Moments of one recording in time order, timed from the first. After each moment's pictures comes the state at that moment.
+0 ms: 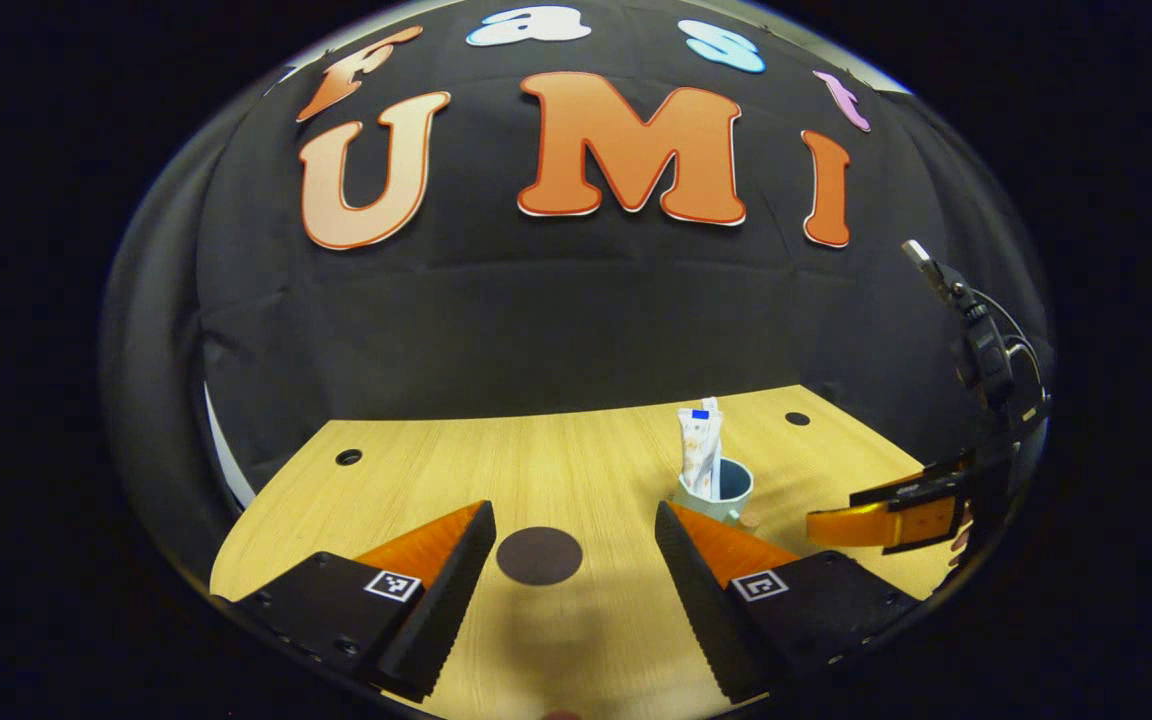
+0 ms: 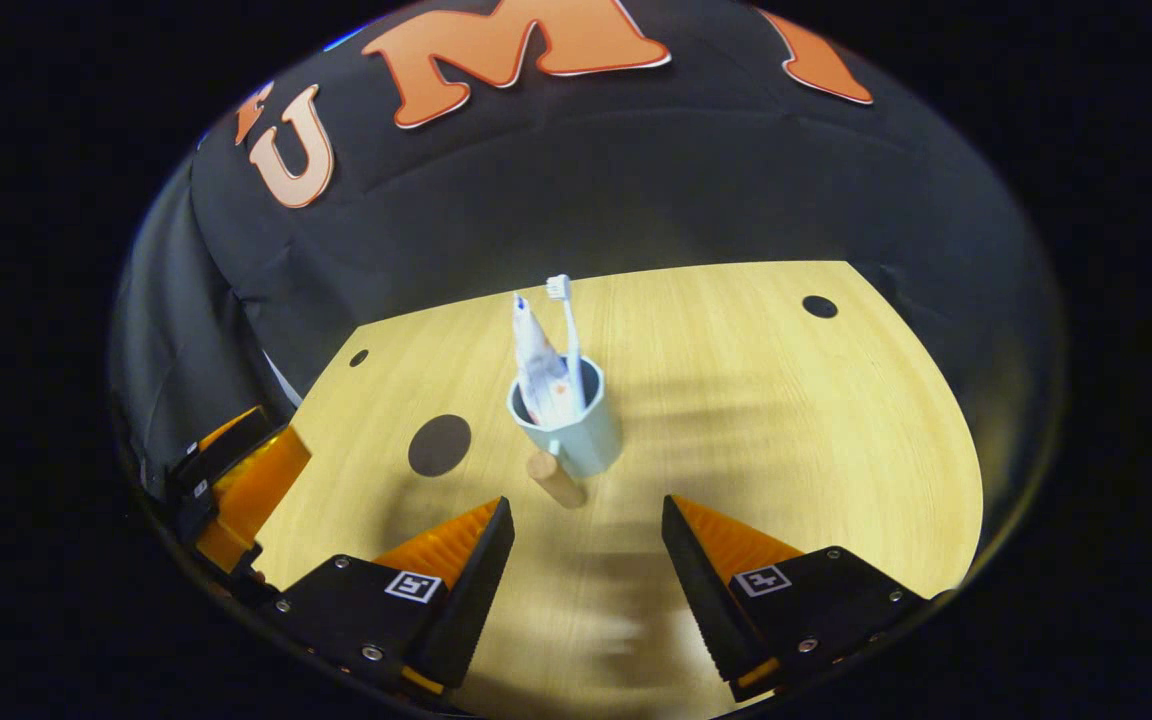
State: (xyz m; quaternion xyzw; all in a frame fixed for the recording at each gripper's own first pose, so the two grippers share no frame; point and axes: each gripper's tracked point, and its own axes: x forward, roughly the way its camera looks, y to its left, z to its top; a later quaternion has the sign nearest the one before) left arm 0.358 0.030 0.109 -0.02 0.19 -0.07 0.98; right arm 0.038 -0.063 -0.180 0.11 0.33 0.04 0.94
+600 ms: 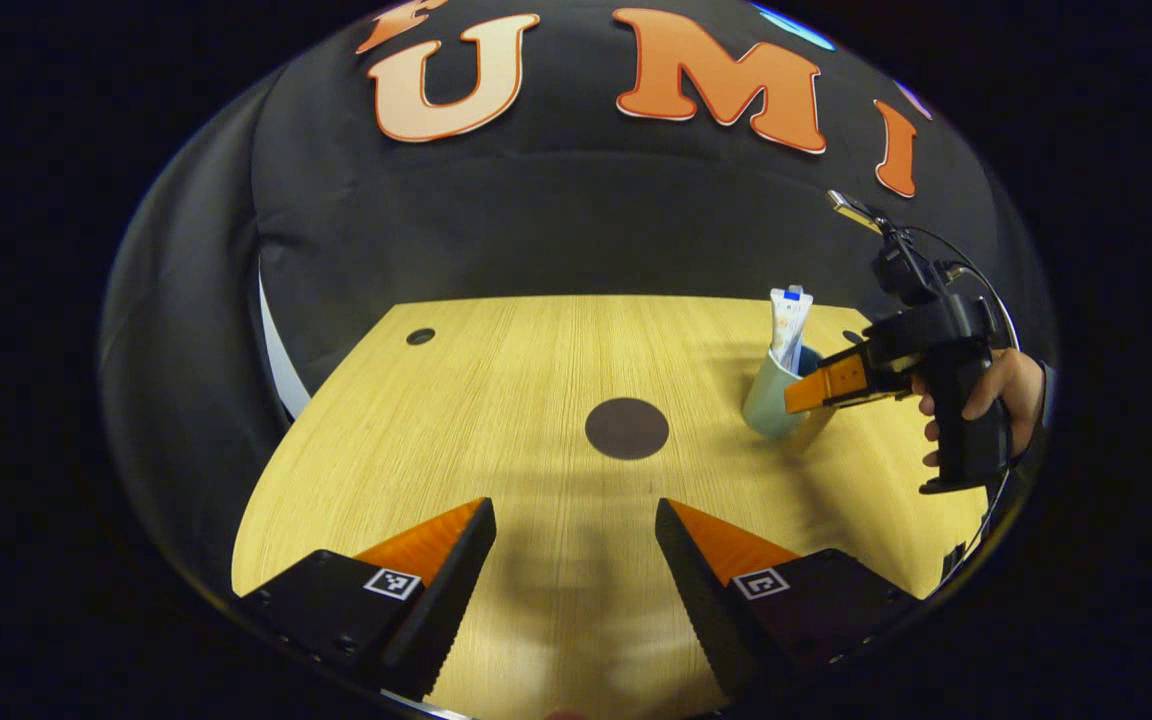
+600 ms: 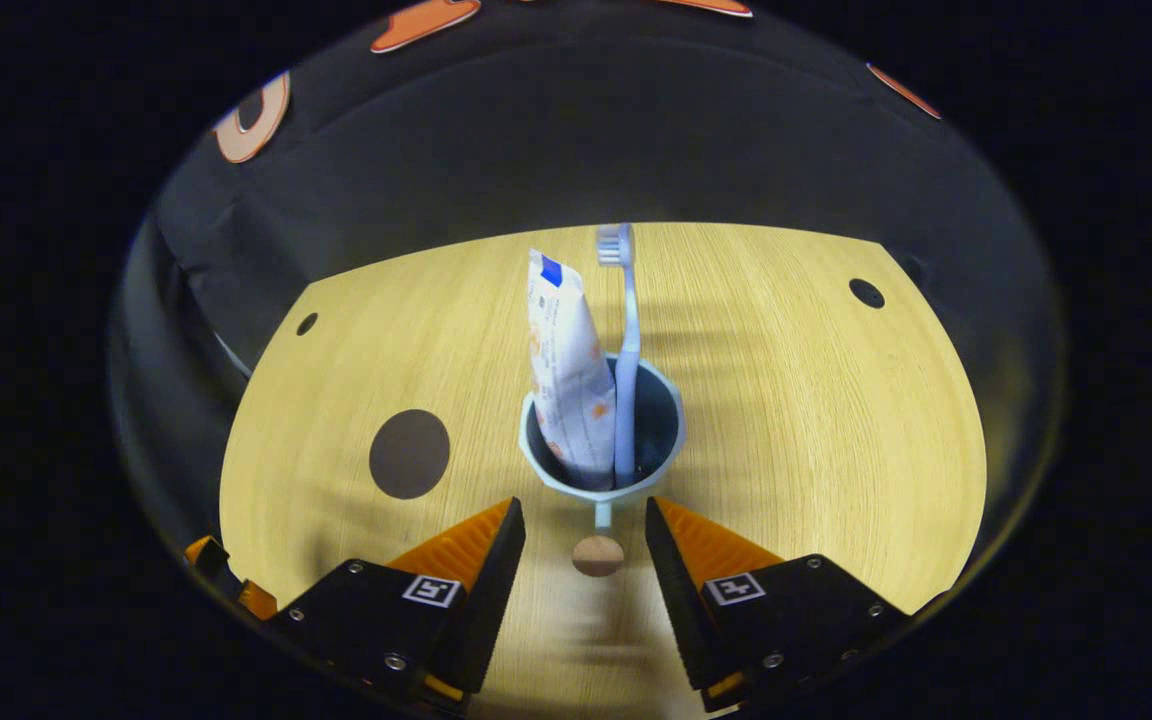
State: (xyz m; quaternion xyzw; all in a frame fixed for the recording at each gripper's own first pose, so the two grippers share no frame) left arm 0.285 0.104 0.035 -0.03 0.36 -0.02 0.93; right arm 0.066 -0.047 -0.211 0.08 0.43 0.00 0.90
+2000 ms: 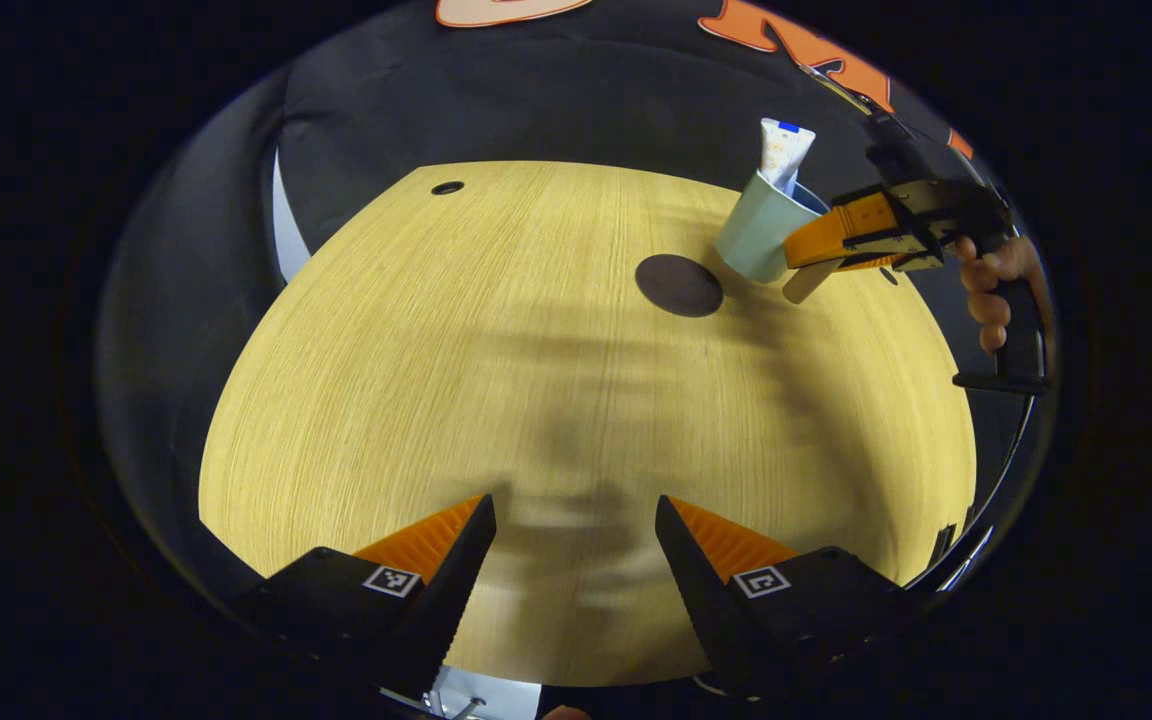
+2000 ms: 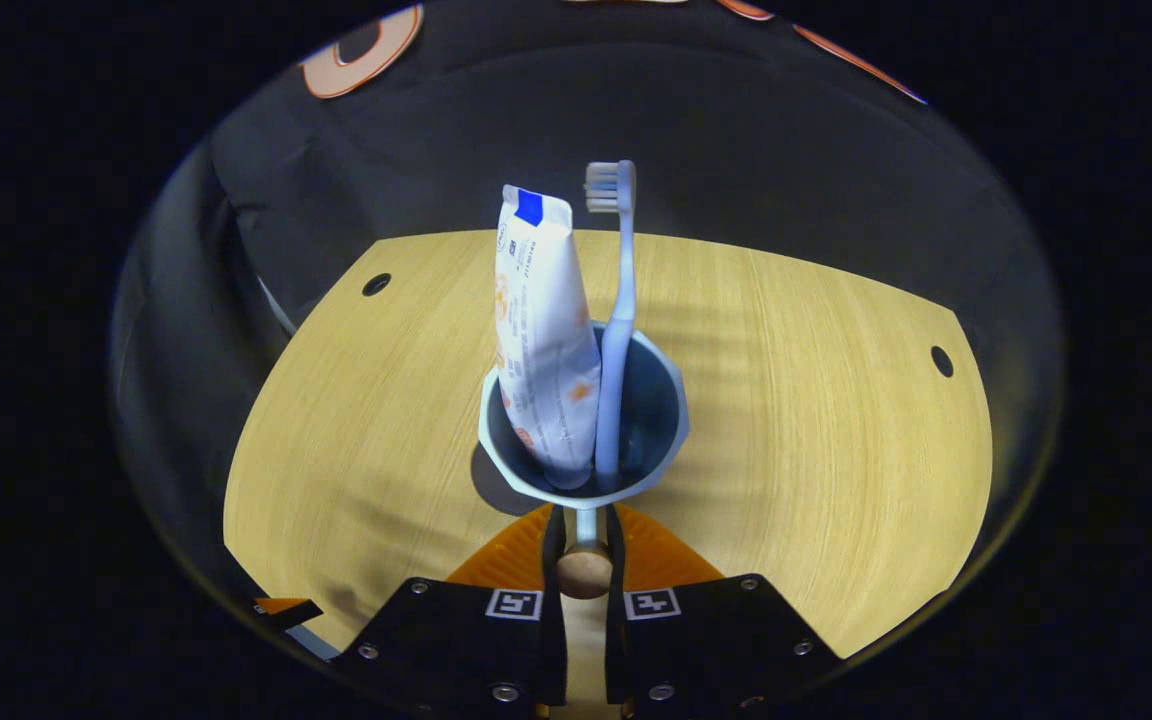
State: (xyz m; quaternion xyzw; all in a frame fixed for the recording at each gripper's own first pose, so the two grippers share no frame) left arm 0.216 0.116 -0.066 -0.09 0.50 0.01 0.86; right arm 0.075 -0.039 -0.212 0.00 0.43 0.08 0.90
